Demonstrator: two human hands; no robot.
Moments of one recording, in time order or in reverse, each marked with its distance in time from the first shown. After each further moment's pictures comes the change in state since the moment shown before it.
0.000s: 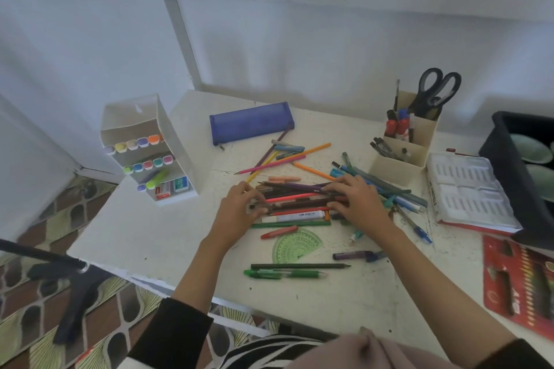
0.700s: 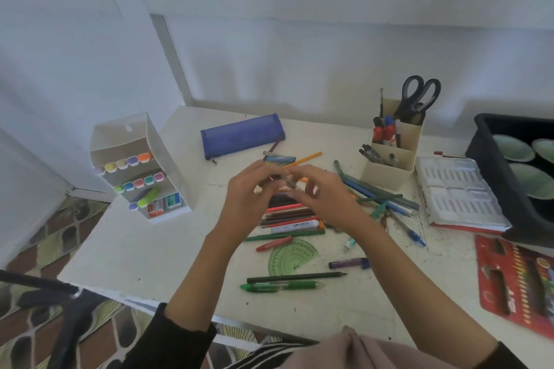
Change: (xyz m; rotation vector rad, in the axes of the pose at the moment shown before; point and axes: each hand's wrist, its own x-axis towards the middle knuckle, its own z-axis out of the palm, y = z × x) left_hand 0.012 0.093 -0.040 -0.194 0.303 0.482; right_hand 0.018 -0.073 -0.038 0.502 0.090 -0.242
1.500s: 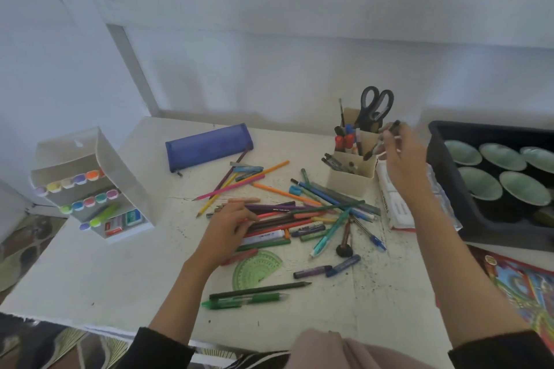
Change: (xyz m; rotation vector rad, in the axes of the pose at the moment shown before) left_hand -0.039 -0.066 0.054 0.165 -0.346 -0.177; right_hand -0.019 0.068 -0.151 -0.195 0.651 0.333
